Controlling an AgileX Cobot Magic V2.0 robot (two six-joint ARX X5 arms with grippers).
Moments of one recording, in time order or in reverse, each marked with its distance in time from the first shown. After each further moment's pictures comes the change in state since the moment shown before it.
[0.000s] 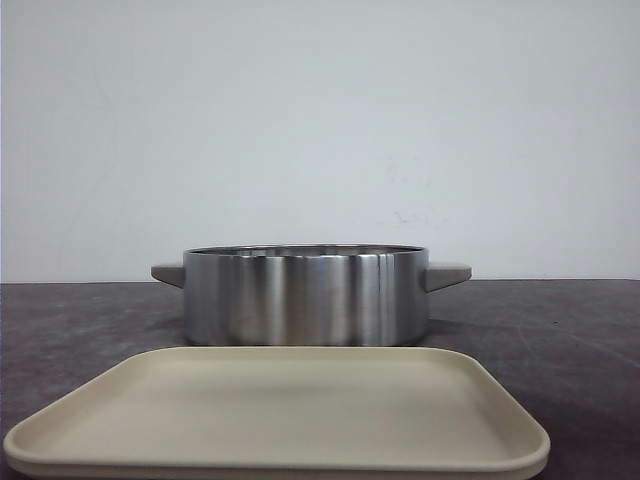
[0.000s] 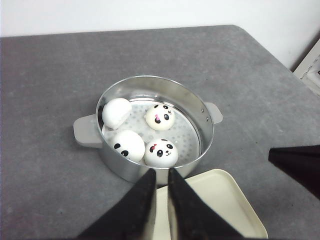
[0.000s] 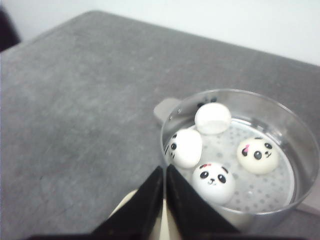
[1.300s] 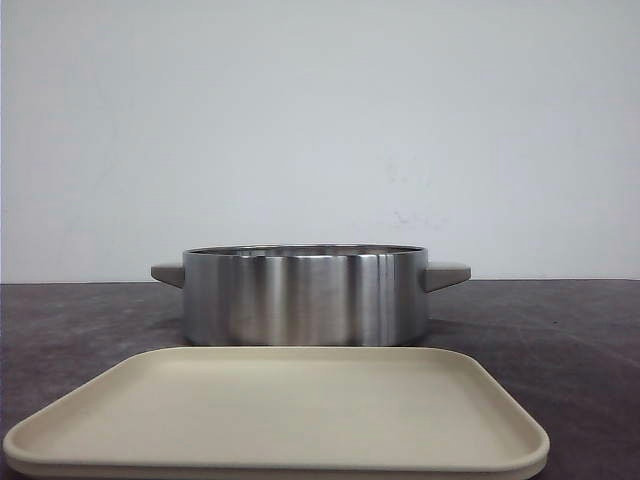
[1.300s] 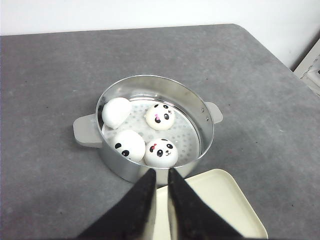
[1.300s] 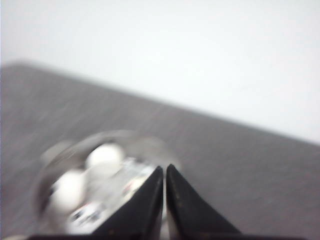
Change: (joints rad) left arm 0.000 -0.002 -0.001 0.000 0.000 0.000; right arm -0.461 -0.544 -0.377 0.228 -0.171 -0.359
